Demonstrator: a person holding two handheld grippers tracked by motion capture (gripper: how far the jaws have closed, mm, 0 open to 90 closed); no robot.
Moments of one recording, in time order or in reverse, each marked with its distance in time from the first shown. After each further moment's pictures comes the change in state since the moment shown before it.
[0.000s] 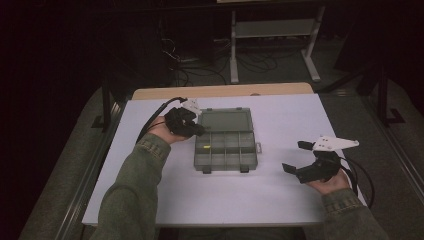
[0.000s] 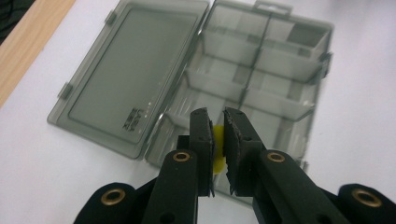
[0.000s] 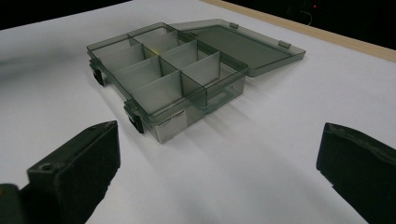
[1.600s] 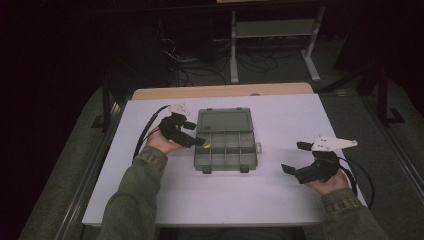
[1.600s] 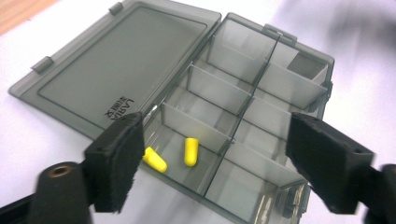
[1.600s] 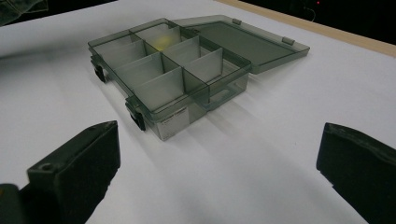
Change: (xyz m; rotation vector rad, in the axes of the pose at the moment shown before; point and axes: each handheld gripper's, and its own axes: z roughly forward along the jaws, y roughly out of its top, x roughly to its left) left arm 0.011 -0.047 0.014 -0.211 -0.076 -0.229; right arm 0.001 -0.001 0.002 0.015 0.008 -0.001
